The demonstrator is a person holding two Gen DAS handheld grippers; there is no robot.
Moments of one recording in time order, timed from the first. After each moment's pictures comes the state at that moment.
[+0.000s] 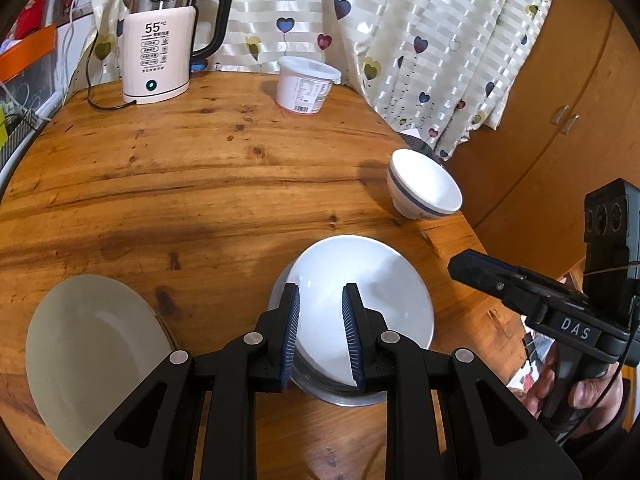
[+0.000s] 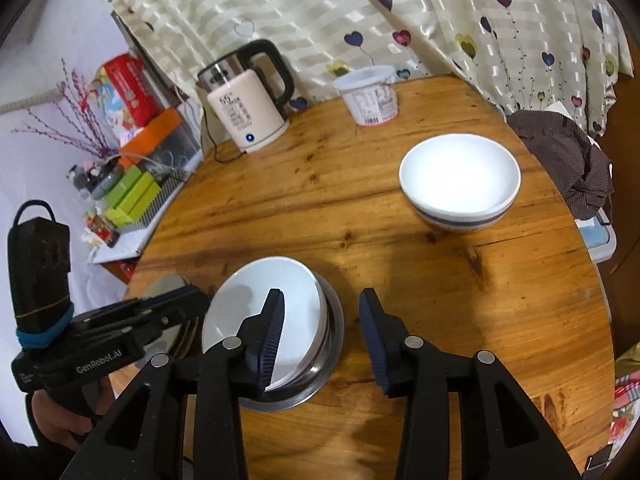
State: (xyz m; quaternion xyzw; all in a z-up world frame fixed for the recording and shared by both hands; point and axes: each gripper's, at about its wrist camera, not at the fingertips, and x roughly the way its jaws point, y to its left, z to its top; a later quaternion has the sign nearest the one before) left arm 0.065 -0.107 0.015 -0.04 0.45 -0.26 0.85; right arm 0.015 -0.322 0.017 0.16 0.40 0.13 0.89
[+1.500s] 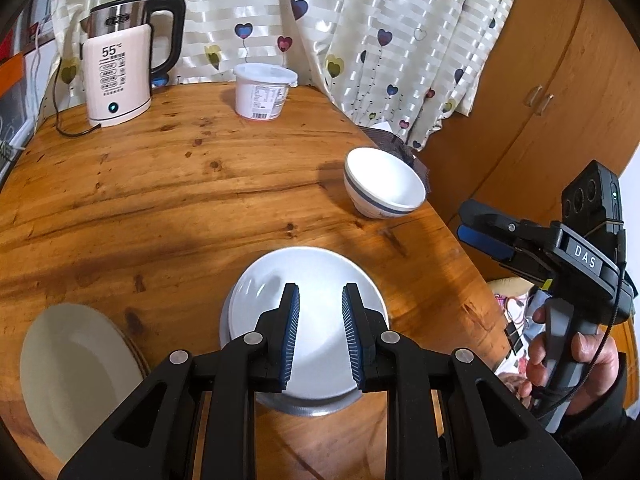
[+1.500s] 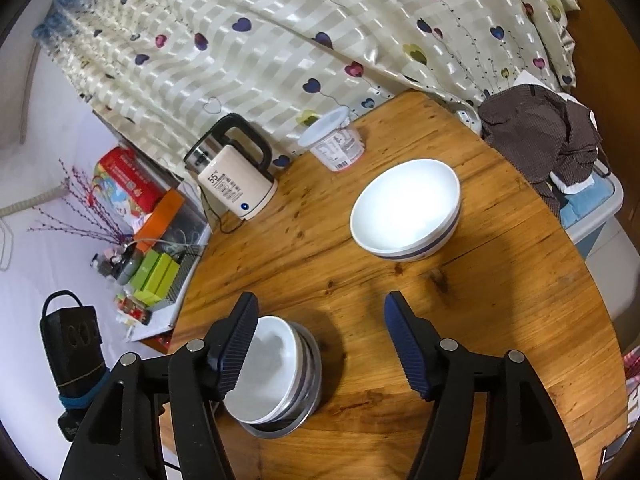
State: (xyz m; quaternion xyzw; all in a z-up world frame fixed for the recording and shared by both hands) left arm 0.062 -0.136 0.034 -0.01 0.44 -0.30 0.85; right arm 0.004 -0.391 0.024 0.30 0.34 0.11 0.88
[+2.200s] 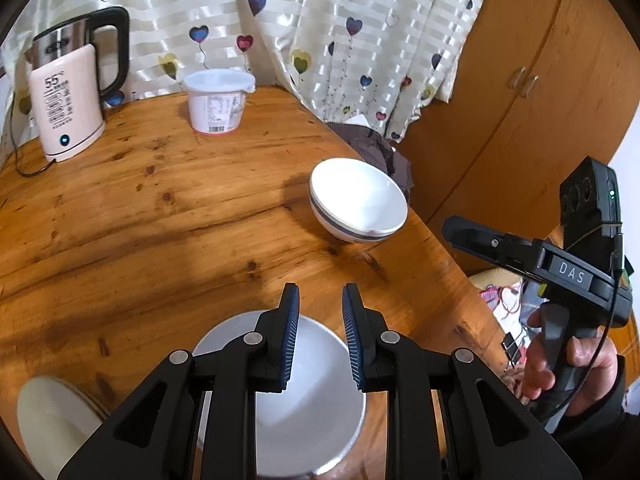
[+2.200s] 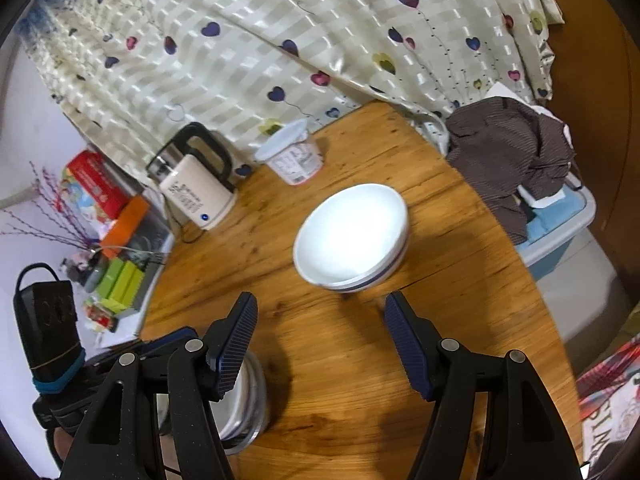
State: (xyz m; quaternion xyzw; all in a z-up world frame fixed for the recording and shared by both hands) left arm 0.098 -0.187 0.033 0.02 0.45 -0.34 0.83; right arm 0.021 -0.419 0.022 0.27 0.36 0.05 0.89
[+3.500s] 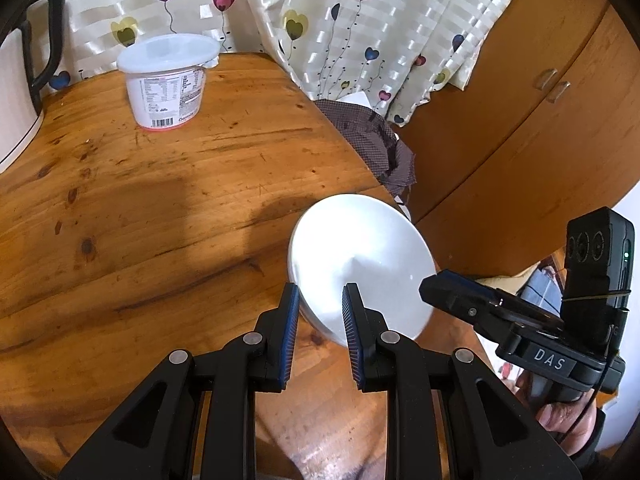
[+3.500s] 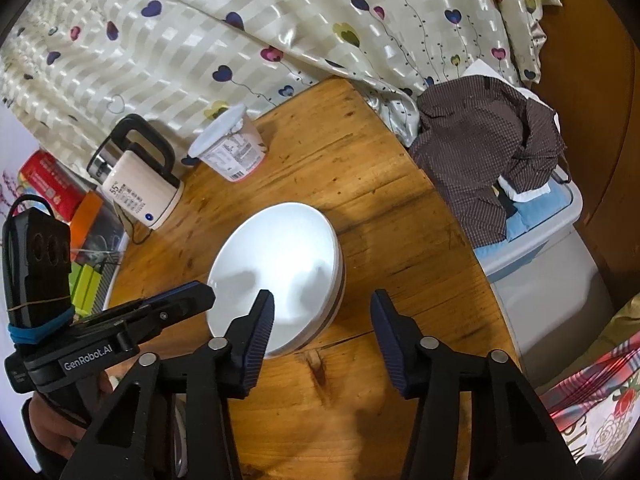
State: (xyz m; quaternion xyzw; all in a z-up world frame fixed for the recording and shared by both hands) left arm 0.197 -0.271 0.004 0.00 0.50 -0.35 0.79; right arm 0.095 -0.465 -0.016 0.26 0.42 0.01 0.87
